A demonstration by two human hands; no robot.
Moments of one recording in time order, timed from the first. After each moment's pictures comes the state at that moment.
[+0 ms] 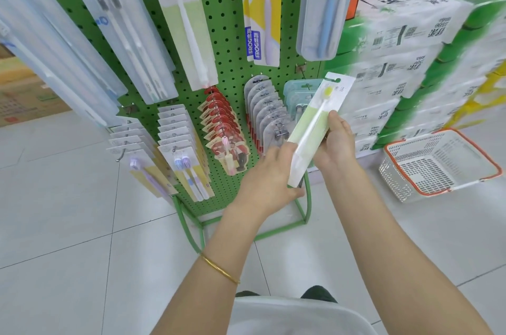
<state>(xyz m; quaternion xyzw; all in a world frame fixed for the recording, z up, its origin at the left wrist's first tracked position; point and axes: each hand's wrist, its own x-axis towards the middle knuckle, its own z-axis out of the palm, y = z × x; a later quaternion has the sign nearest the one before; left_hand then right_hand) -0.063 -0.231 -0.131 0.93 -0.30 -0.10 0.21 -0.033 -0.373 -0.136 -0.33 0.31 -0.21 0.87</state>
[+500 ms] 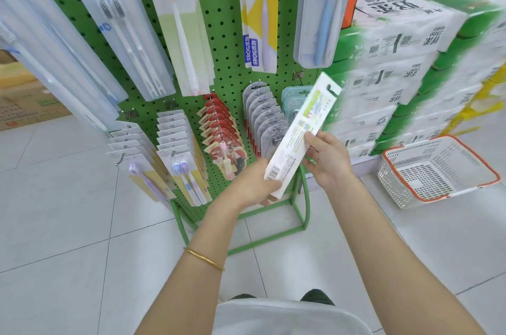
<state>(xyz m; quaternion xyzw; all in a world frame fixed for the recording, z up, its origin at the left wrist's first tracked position) -0.046 -0.218 -0.128 0.84 -0.16 -0.31 0.42 -0.053 -0.375 -0.148 -0.48 0.27 -0.10 0.83</state>
